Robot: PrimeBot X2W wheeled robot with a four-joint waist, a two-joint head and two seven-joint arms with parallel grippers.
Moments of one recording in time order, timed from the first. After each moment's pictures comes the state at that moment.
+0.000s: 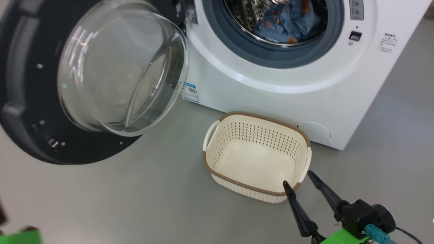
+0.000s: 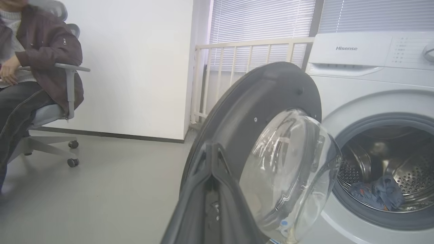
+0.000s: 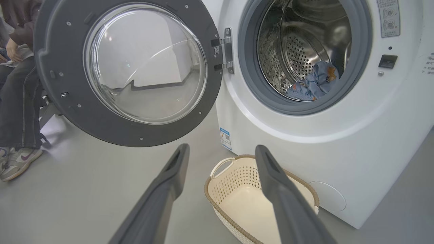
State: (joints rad) left arm 0.04 0.08 0.28 -0.14 -0.38 -0.04 -0.26; right arm 0.07 -0.06 0.17 -0.09 0.13 0.12 -0.09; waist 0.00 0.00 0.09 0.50
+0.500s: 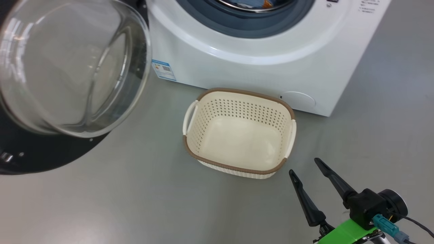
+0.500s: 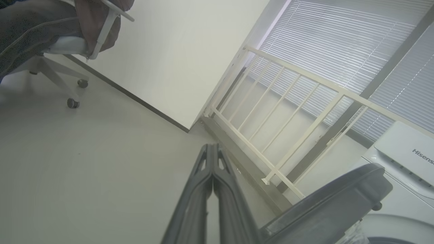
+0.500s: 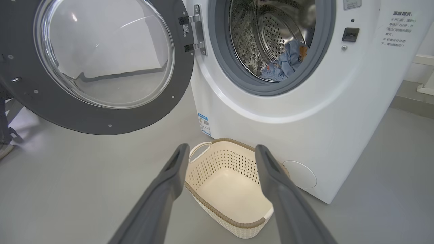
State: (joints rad) left arm -0.40 0.37 0.63 0.30 -0.90 -0.08 -0.03; right arm 0.03 -0.13 0.18 -0.17 0.11 0.12 -0.04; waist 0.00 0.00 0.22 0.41
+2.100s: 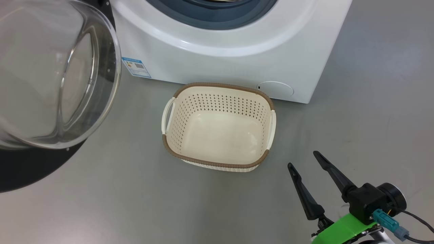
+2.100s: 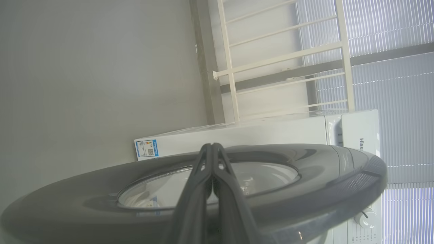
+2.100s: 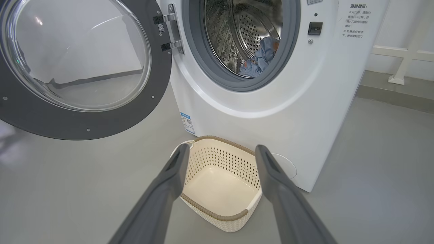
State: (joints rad) left arm -0.74 0.54 0.70 0.91 -1.32 -0.12 0.68; right arm 0.00 -0.12 0.18 -0.17 0.11 0.12 -0.04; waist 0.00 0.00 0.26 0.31
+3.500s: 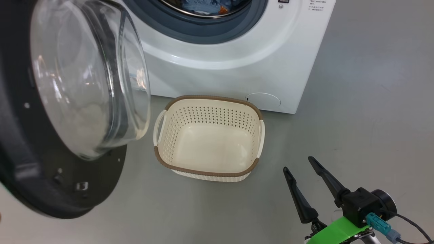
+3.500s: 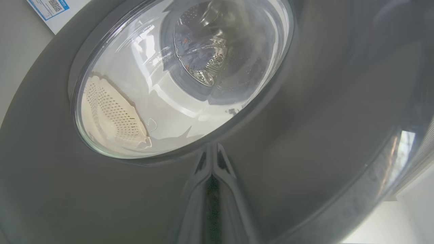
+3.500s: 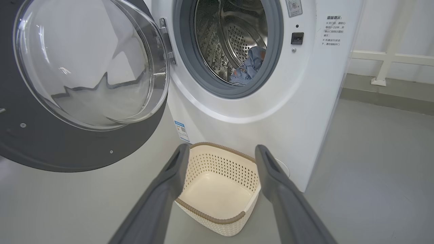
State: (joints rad) left arm -0.39 0.25 0.57 0.21 -1.48 -0.02 1.14; right arm 0.00 -0.08 0.18 -0.09 0.12 0.12 -0.10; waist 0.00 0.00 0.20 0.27
